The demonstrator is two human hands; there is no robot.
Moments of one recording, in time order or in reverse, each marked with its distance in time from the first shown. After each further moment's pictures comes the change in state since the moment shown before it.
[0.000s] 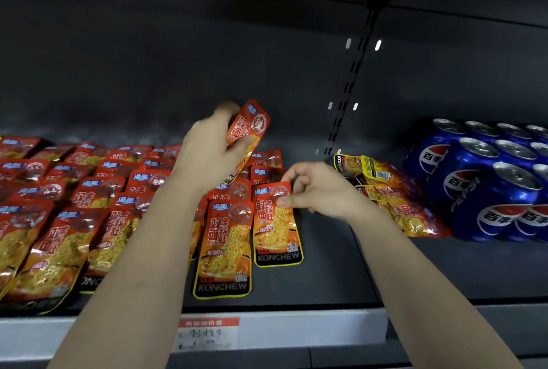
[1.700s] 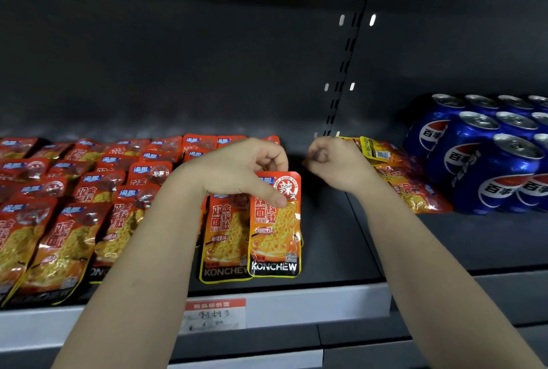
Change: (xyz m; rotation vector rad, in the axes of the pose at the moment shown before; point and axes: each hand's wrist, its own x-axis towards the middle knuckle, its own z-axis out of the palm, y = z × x) left_hand -0.011 0.024 -0.001 -0.414 -0.863 0.070; right_hand 0.006 0.021 -0.015 -0.361 0.348 0.012
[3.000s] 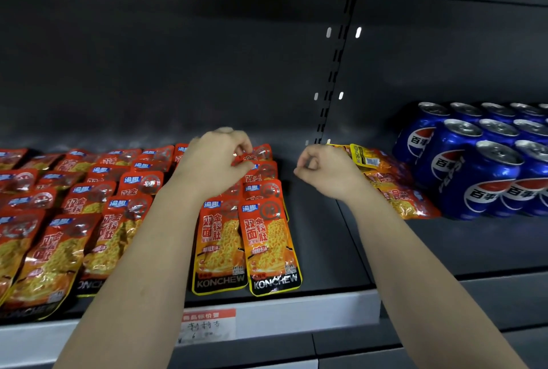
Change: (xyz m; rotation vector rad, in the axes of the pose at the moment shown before) left_hand 0.011 -0.026 -0.005 0.651 0.596 -0.079; right_hand -0.002 0.001 -0.002 0.029 0.002 -0.009
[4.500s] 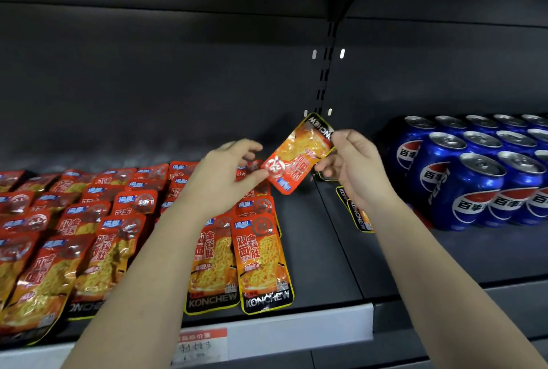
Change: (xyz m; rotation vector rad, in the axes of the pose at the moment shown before) left_hand 0.000 0.016 0.007 -0.234 0.027 0.026; right_hand -0.013 0.000 -0.038 1.149 0.251 0.088
